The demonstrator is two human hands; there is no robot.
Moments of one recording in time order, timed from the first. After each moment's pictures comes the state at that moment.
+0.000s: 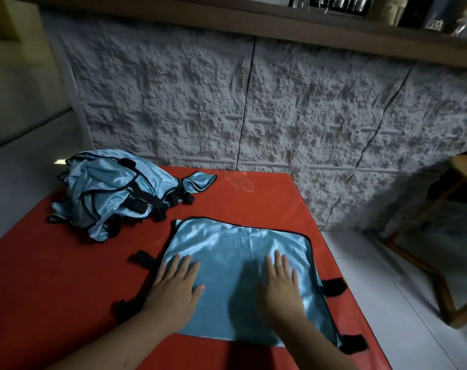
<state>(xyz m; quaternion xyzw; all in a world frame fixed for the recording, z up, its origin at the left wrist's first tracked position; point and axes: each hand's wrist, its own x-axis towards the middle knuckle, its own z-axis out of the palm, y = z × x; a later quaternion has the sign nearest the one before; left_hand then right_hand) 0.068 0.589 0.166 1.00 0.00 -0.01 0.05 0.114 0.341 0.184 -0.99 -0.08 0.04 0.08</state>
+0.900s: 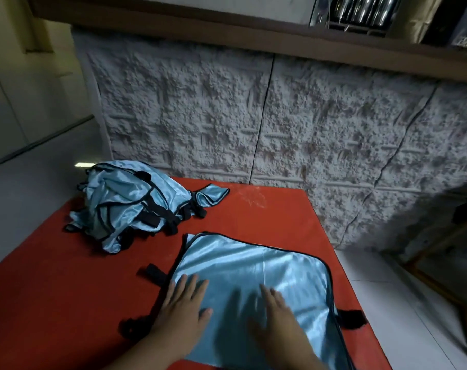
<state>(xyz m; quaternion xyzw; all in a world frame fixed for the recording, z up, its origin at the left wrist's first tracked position) 0.059 0.592 0.173 1.00 0.02 0.00 0.05 0.107 0.357 0.192 -0.97 -0.15 0.03 0.19</state>
